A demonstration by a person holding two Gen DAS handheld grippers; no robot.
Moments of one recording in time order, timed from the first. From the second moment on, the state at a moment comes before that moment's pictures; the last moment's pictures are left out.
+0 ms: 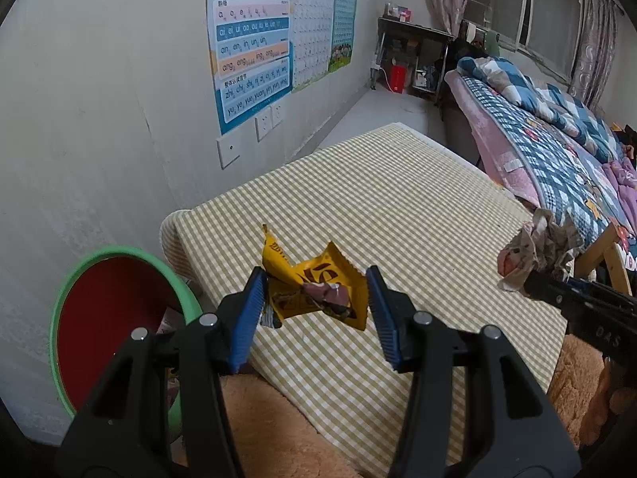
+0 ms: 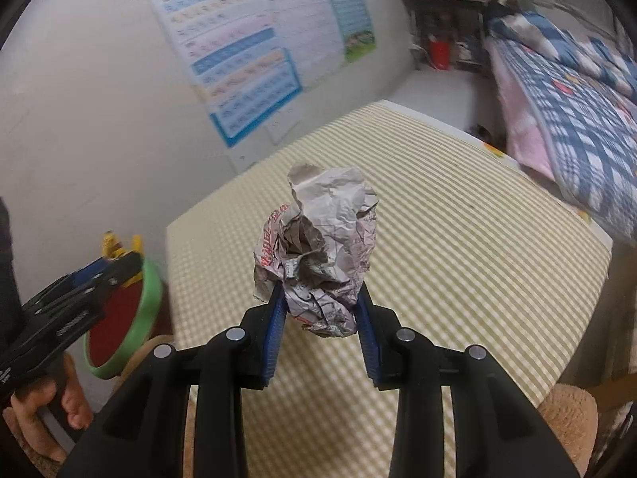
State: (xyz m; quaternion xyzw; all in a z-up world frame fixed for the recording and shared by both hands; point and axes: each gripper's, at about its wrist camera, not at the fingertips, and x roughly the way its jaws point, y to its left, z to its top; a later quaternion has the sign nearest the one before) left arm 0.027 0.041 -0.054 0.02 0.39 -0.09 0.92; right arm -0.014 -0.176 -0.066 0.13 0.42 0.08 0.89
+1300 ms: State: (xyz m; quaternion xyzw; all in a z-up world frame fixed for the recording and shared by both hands) left arm 0.004 0.244 -0.060 -0.07 0.39 0.16 0.91; right arm 0.029 0.077 -0.051 -0.01 0.43 0.33 0.84
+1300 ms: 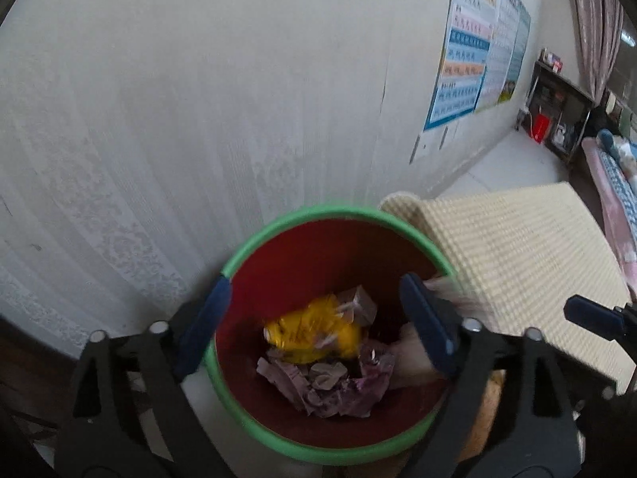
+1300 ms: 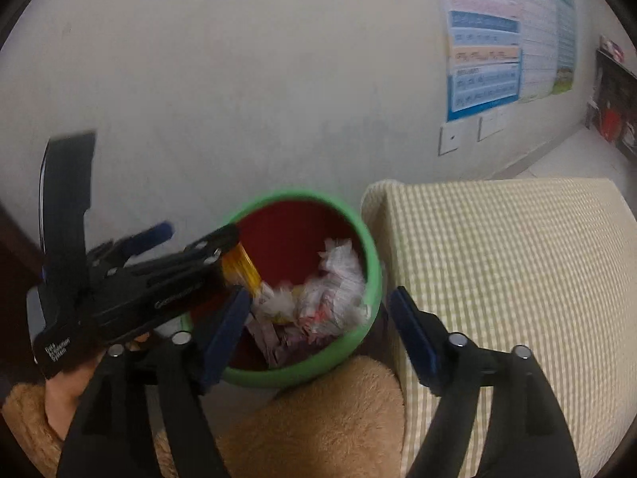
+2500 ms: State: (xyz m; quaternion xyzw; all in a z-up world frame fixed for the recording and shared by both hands) left arm 0.001 0.041 0.047 0.01 0.25 0.05 0.97; right arm -0.029 -0.177 0.004 0.09 0.21 0.03 0.97
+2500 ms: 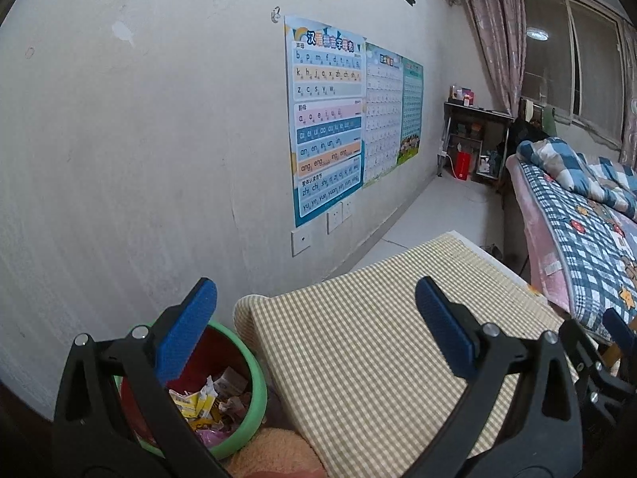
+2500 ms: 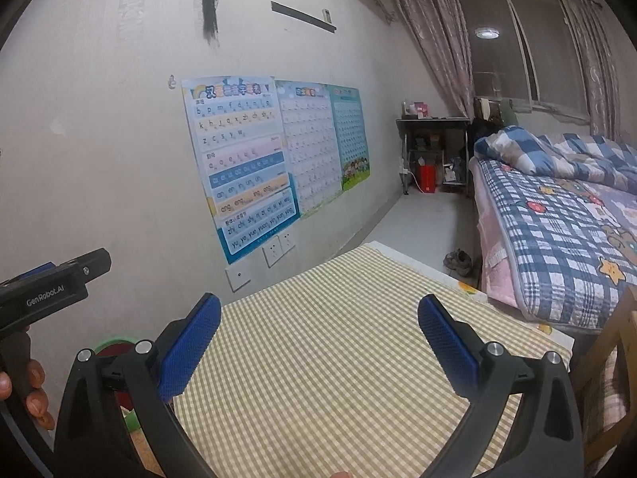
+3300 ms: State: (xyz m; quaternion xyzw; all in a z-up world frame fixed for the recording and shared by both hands) left arm 0.013 0.038 0.020 0.01 0.29 0.04 0.96; right arm -0.020 -0.179 -0.018 0.10 0.25 0.03 0.96
